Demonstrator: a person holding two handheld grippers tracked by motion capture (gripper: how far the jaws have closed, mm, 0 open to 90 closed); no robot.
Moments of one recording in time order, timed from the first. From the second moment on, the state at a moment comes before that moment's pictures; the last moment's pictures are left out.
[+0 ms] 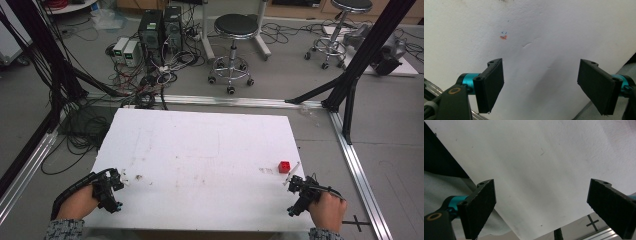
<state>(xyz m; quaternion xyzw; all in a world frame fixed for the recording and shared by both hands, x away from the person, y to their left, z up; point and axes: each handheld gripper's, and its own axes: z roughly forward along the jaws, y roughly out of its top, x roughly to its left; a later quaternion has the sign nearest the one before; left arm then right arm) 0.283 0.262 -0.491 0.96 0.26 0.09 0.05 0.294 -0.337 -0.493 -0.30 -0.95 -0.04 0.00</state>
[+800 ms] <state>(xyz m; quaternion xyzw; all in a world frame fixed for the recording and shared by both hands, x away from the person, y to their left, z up) 0.283 0.257 -0.488 0.96 0.25 0.09 0.06 0.293 -0.346 -0.491 -0.31 -0.95 -0.06 -0.01</state>
